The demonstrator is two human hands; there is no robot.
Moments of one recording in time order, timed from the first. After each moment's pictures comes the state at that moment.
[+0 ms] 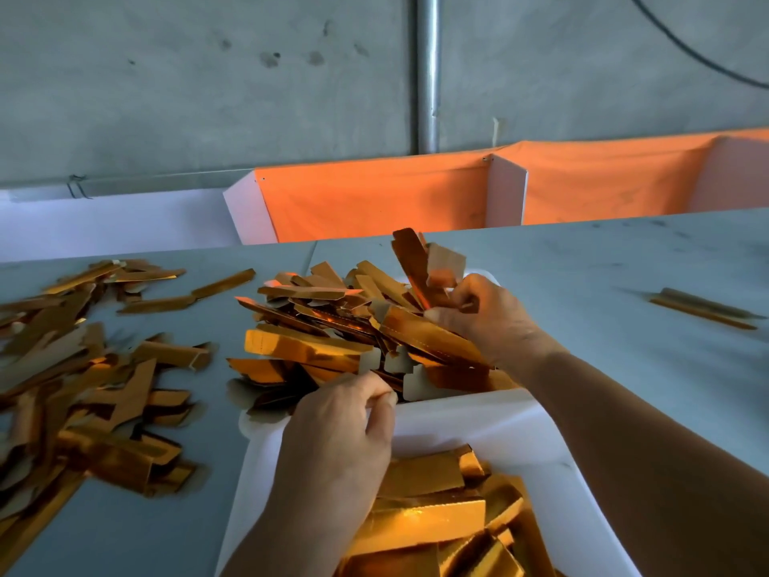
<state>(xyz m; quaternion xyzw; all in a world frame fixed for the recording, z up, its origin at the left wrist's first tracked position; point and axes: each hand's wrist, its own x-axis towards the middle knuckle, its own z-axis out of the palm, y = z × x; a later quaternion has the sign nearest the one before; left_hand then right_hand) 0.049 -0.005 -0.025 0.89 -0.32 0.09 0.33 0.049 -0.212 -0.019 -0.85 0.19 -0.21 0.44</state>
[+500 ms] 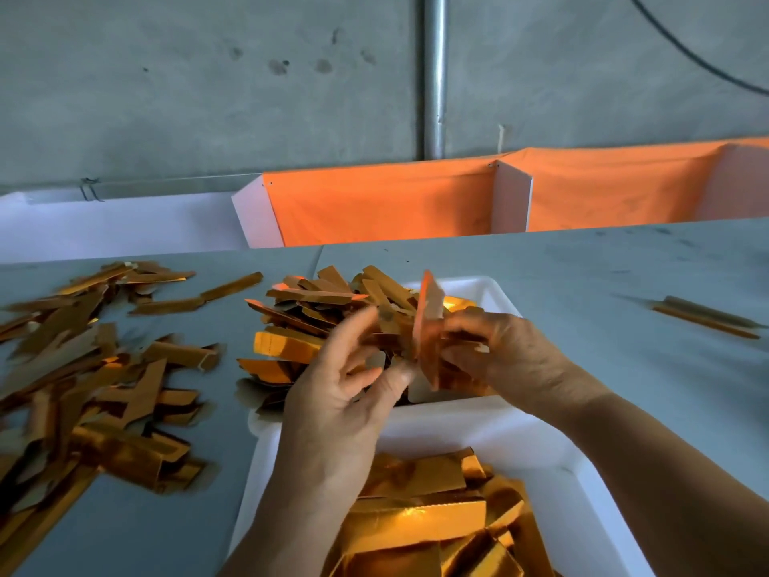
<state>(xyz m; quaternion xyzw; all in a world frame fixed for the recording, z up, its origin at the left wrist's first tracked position) 0.050 -0.005 -0.014 0.70 -0.28 -0.02 0.66 0.007 -0.189 -0.007 -0.89 0.07 -0.16 0.42</state>
